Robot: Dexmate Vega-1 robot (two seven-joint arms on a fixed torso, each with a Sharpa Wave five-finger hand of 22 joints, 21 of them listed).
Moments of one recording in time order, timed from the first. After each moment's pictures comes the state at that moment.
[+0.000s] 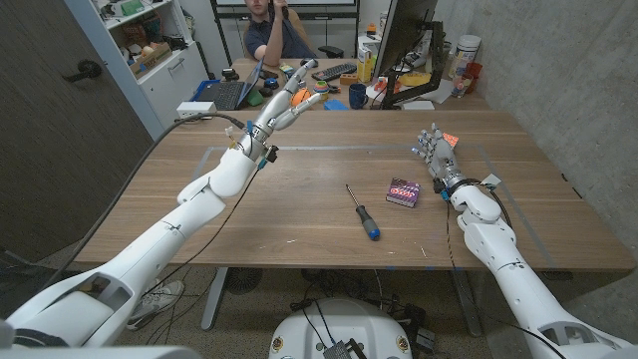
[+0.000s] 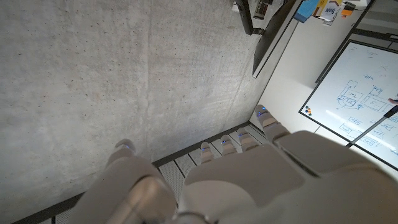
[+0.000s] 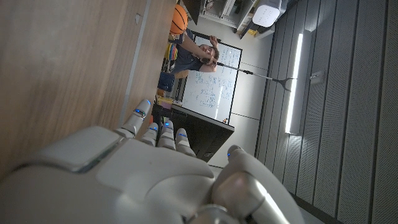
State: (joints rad) left arm 0.73 0.59 0.46 -1.49 0.25 -0.59 0.25; left_hand 0.23 -0.14 0.19 -0.04 0.33 -0.15 -0.22 0.19 0.18 -0.15 -0.09 0.18 0.18 -0.15 -0.01 0.21 0.18 0.04 0.12 0.20 0.18; right arm -0.95 -0.28 -0.05 -1.35 0.43 0.18 0.21; right_hand 0.01 0.08 0.19 0.17 0.25 -0.06 0.05 0.19 0.18 -0.01 0.08 0.19 0.19 -0.14 0.05 0.25 0.18 -0.17 0.01 0.82 0.17
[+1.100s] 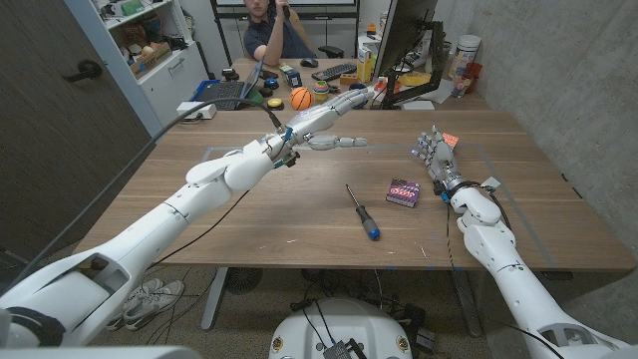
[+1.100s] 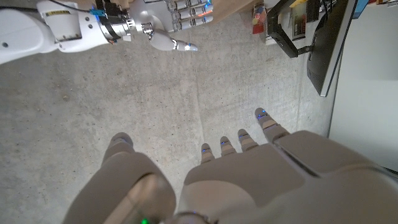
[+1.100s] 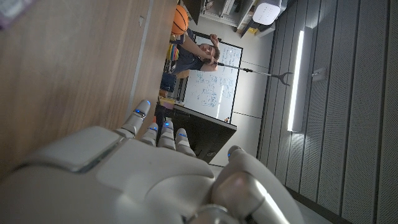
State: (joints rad) left arm 0.64 0.65 0.58 -1.60 0.60 -0.58 0.14; left_hand 0.29 -0.14 0.17 -0.07 0.34 -0.17 -0.22 0.19 0.18 -0.17 -0.11 0.18 0.18 -0.16 -0.02 0.21 0.18 0.03 0.07 0.20 0.18; right arm -0.95 -0.28 -0.04 -1.33 0.44 0.19 0.22; right_hand 0.01 0.08 0.18 0.17 0.26 -0.06 0.05 0.19 0.18 -0.01 0.08 0.19 0.19 -0.14 0.05 0.25 0.18 -0.17 0.02 0.81 0.17
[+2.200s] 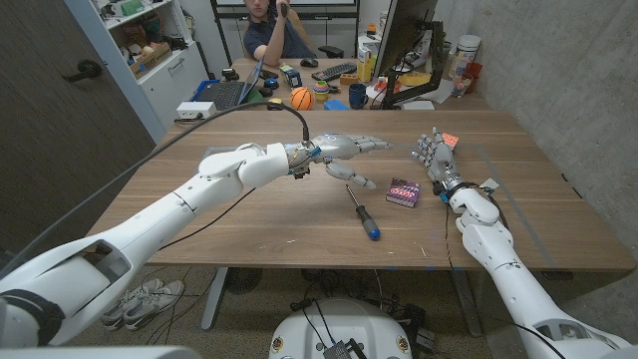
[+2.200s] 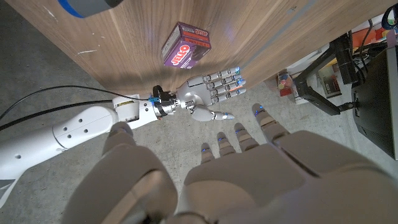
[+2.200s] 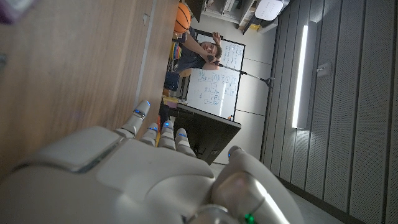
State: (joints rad) left arm 0.55 0.68 0.71 -1.67 0.65 -0.49 -0.21; left_hand 0.39 -0.14 0.15 -0.11 0.36 -0.17 -0.22 0.21 0.19 -0.07 -0.15 0.20 0.18 -0.07 -0.04 0.22 0.18 0.09 0.08 0.20 0.18; right arm -0.92 -0.26 -0.04 -1.28 0.44 0.19 0.23; right_hand 0.01 0.08 0.17 0.17 0.26 -0.06 0.05 0.19 0.18 -0.01 0.08 0.19 0.19 -0.14 0.05 0.24 0.18 -0.17 0.02 0.80 0.17
